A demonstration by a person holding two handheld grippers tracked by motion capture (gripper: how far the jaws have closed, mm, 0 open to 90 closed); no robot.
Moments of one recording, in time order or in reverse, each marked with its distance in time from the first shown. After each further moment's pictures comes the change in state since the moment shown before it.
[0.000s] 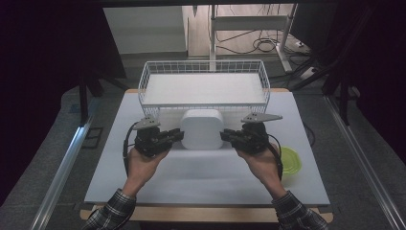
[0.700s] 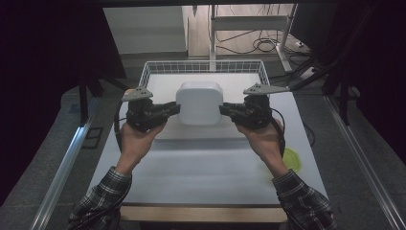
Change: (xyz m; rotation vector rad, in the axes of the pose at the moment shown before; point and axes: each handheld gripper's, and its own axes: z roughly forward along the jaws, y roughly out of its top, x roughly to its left) left arm 0.007 0.072 -0.020 -0.072 0.028 0.034; right arm -0.001 0.070 -0.015 -0.095 -0.013 -0.043
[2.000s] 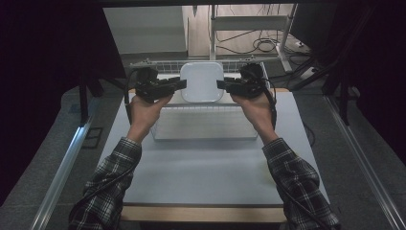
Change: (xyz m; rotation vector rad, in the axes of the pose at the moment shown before) left arm 0.049 0.039 0.047 -0.020 -0.042 -0.091; right arm -0.050 0.046 0.047 0.018 -0.049 0.063
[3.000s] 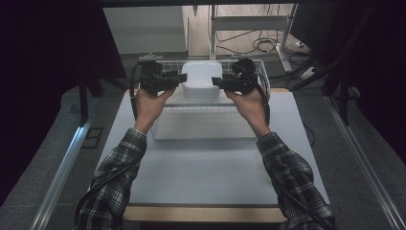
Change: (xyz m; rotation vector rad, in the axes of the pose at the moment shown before) left arm 0.016 0.012 0.023 0.027 0.139 0.010; right arm 0.002 0.010 0.021 0.025 -0.082 -0.014
